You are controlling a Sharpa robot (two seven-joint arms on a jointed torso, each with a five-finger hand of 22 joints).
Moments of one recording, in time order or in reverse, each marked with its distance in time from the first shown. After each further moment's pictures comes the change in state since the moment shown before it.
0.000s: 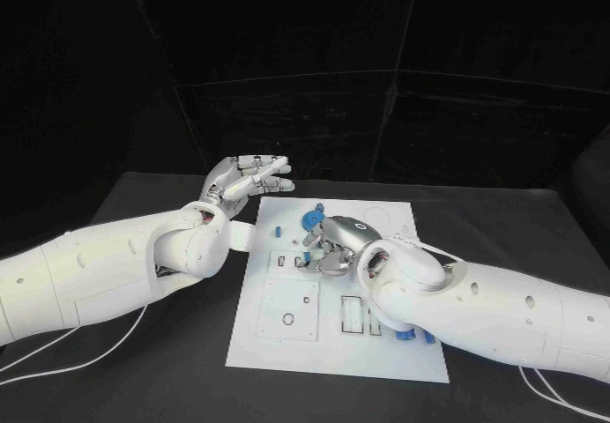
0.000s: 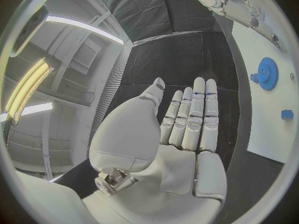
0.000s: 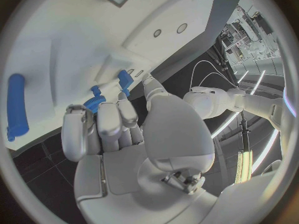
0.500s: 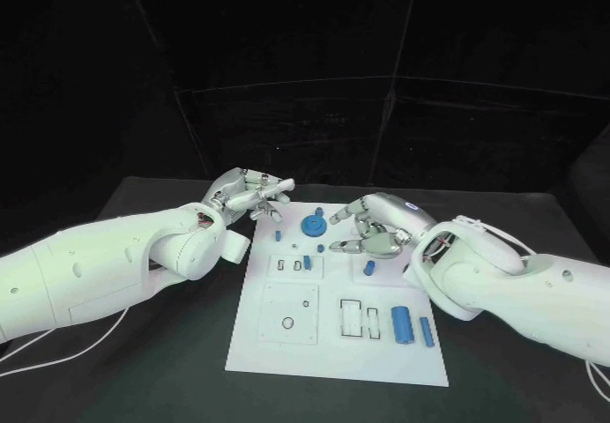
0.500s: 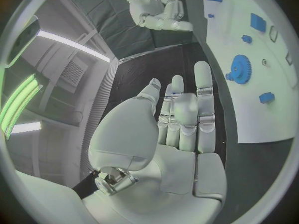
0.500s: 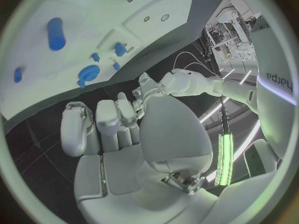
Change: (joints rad) left arm 0.018 -0.019 0.000 -0.020 -0.284 0.056 -0.276; left_hand -0.062 -0.010 -0.042 0.037 0.004 0.164 -0.097 0.027 0.032 0.358 -0.133 0.104 0.115 0.320 -0.150 0.952 0.906 0.000 0.330 -0.161 0.350 0.192; right arm 0.075 -0.269 0.033 0.146 0.142 -0.043 0.302; right_hand 0.064 0.035 -0.050 0.009 0.028 -0.010 0.002 0.005 0.001 -0.013 0.002 -0.007 -0.008 -0.009 0.009 -0.047 -0.070 0.000 -0.039 0.007 -0.035 0.001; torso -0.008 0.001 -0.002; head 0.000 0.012
